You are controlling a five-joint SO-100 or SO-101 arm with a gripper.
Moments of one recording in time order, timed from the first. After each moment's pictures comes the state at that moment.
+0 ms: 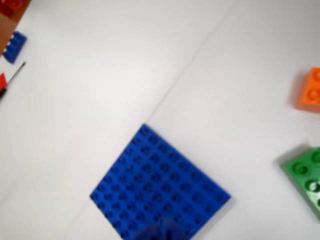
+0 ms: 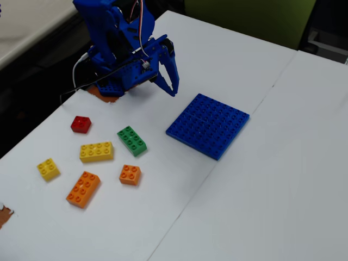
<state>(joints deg) 9.7 120.1 102.0 62.8 -46.0</state>
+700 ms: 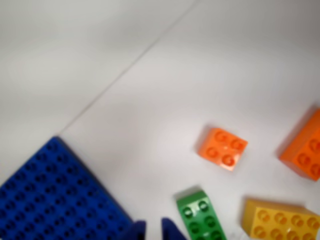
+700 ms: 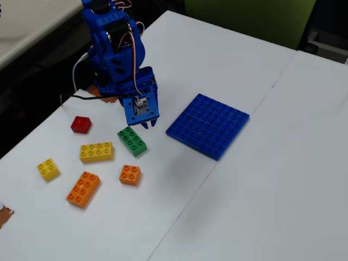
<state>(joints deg) 26.7 91.7 74.2 76.6 -76.5</state>
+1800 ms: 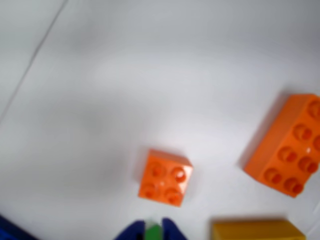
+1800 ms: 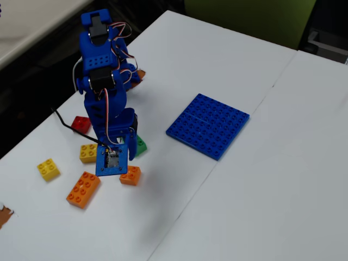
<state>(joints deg) 39.6 68.9 59.9 76.7 -76.6</state>
